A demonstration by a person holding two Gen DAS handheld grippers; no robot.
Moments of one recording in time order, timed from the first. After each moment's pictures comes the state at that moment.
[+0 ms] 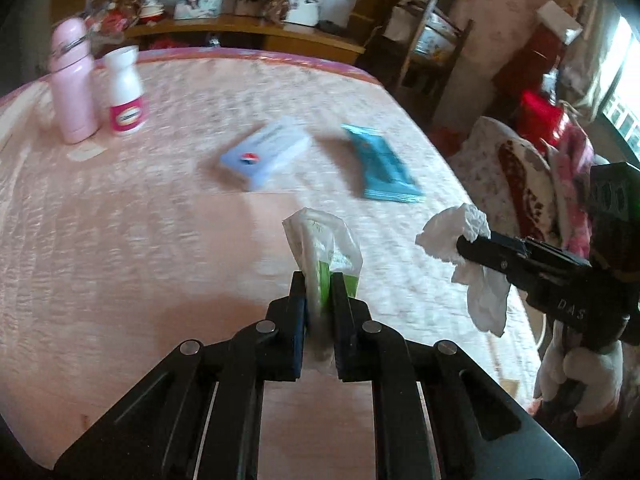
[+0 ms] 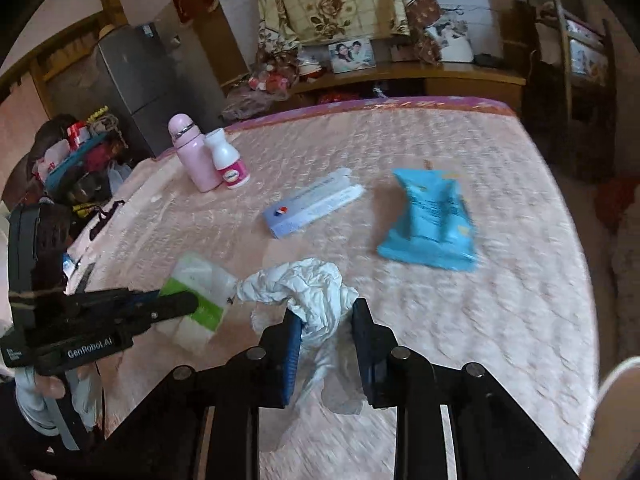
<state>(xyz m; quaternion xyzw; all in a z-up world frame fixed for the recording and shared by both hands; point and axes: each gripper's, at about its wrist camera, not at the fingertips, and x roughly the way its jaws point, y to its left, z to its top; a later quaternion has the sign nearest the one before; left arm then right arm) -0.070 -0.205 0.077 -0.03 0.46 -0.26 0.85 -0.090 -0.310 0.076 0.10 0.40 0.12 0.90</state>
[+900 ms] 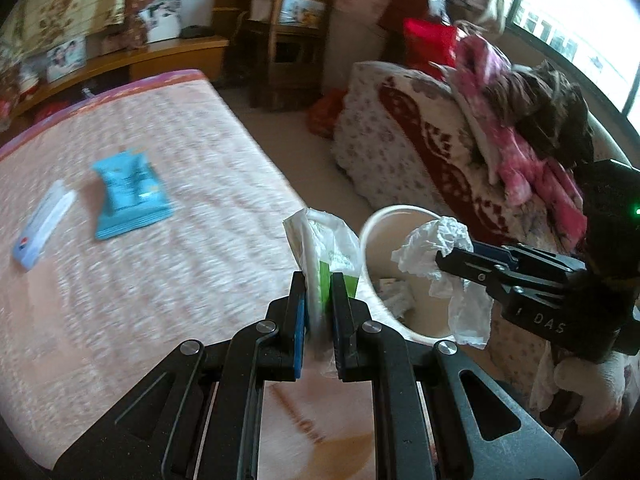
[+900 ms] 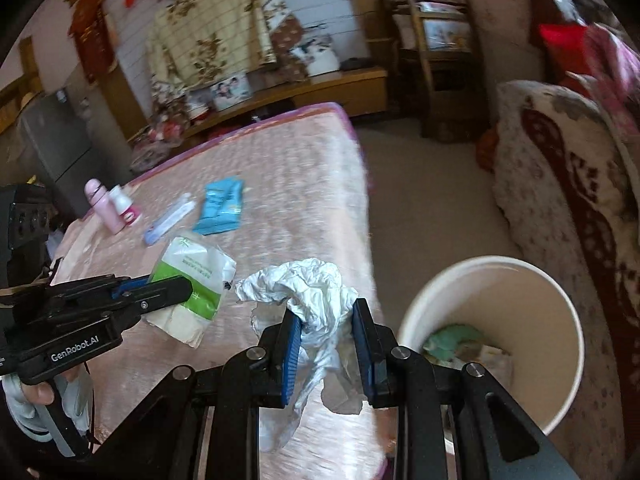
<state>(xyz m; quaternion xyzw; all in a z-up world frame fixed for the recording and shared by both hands) -0.149 -0.435 0.096 0.08 0.43 -0.40 0.81 -0.248 -0.496 0.086 0.16 0.39 -0.05 0.91</state>
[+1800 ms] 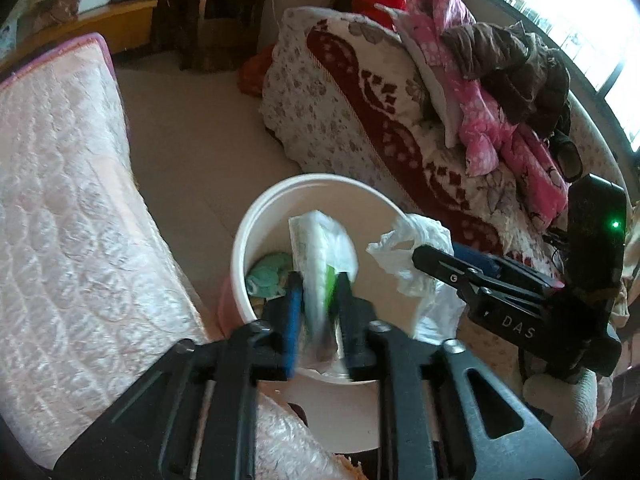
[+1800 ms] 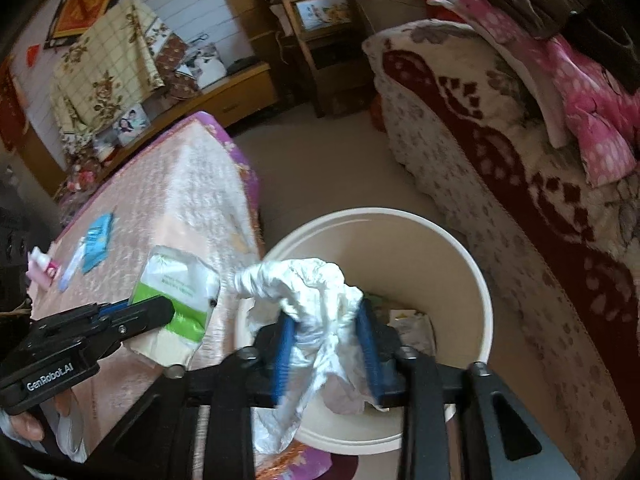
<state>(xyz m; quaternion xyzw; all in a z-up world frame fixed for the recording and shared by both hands) -0.164 -0.580 0.037 0.08 0.49 -0.47 0.73 -0.306 -0.622 0.030 0.24 0.40 -0.19 0.86</state>
